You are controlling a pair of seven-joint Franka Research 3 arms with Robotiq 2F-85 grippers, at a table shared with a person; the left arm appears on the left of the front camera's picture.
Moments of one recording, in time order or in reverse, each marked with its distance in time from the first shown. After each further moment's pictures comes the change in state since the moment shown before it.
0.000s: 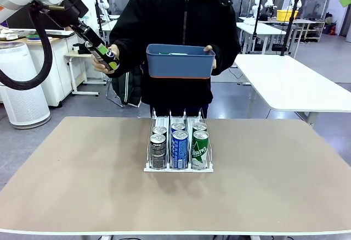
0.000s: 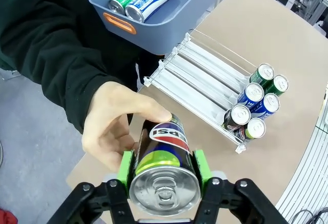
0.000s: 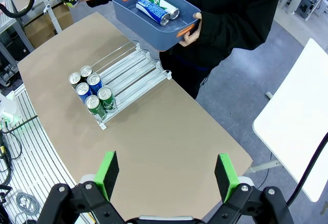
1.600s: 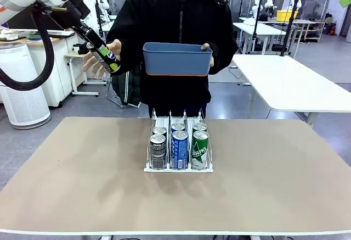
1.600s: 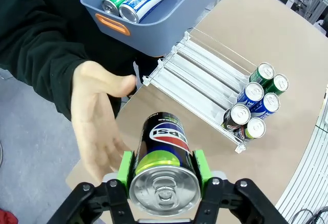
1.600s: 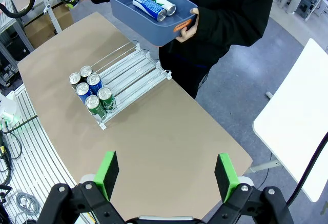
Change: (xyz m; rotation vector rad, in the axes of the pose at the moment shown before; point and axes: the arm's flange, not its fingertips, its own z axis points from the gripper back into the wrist) left arm 0.001 -0.001 -0.004 -0.004 0.005 -0.006; right arm 0.000 0.000 0.000 0.000 0.000 0.000
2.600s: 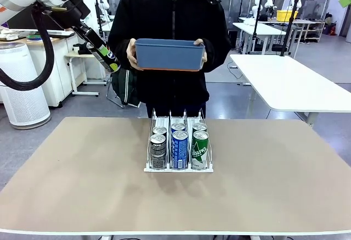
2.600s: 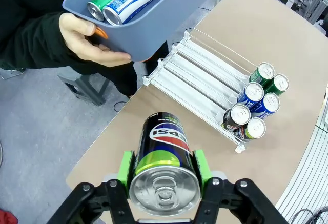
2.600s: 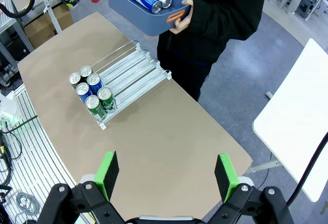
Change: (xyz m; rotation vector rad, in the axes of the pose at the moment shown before) left arm 0.000 0.000 0.000 0.000 0.000 0.000; right arm 0.000 0.000 0.000 0.000 0.000 0.000
